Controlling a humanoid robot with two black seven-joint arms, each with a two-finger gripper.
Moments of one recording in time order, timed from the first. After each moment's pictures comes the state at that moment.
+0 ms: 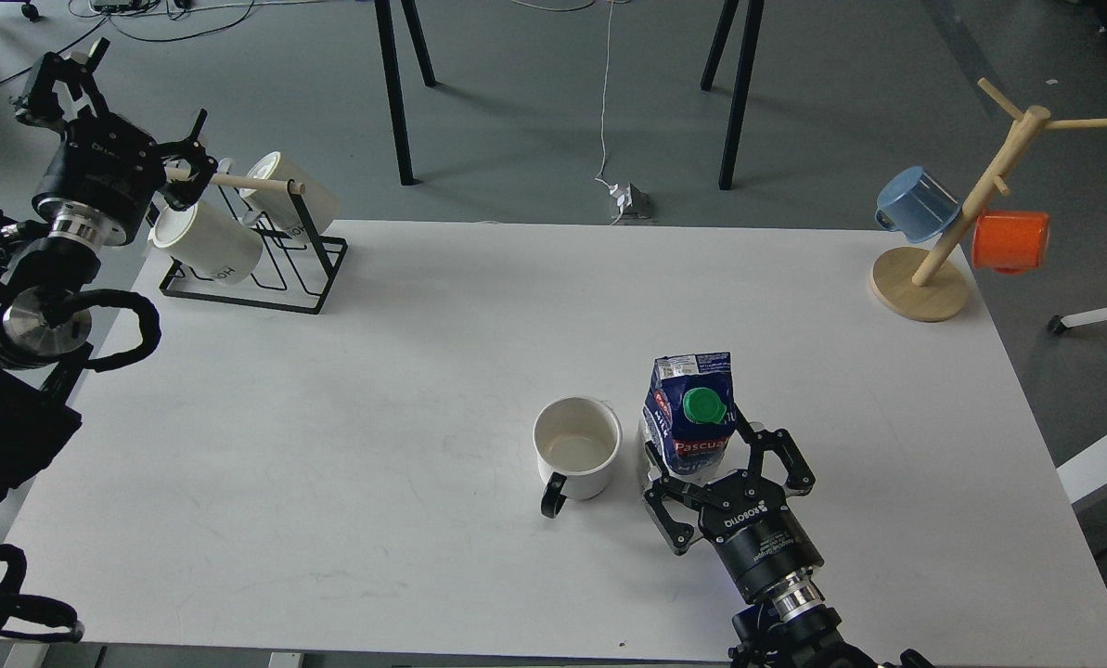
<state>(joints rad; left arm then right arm) -0.73 0.41 -0.96 -0.56 0.03 -0.49 -0.25 -0.19 0.00 1.02 1.30 0.06 0.49 0.13</state>
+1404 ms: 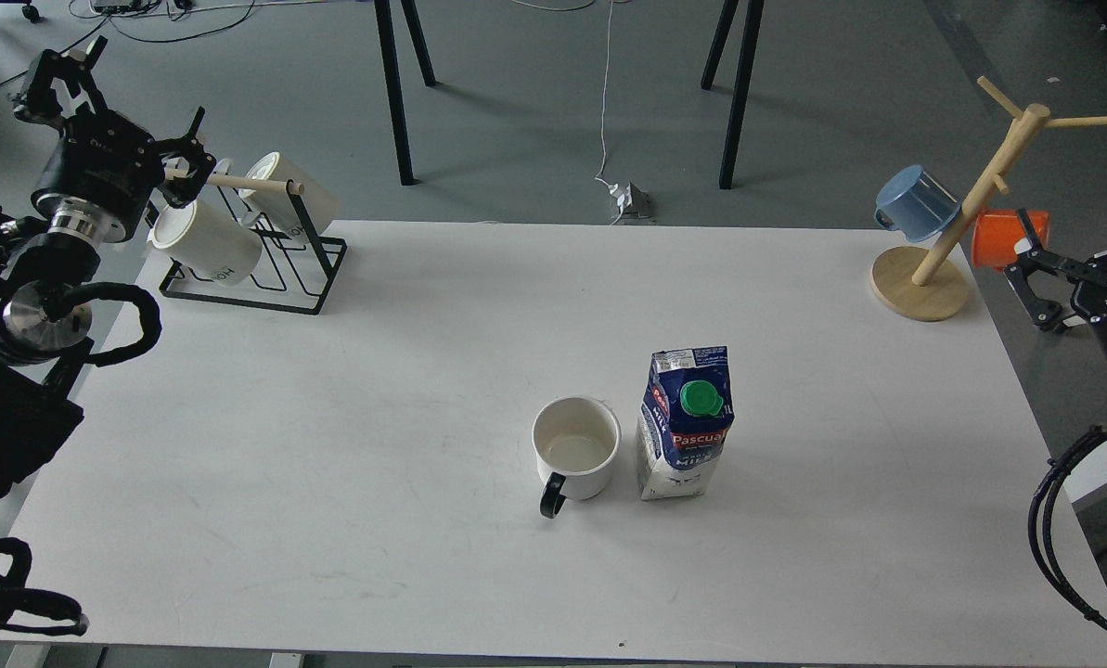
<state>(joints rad) -0.75 0.40 -0.97 -0.54 0.01 -0.48 -0.23 0.21 -0.57 1.40 1.17 0.11 0.49 0.09</state>
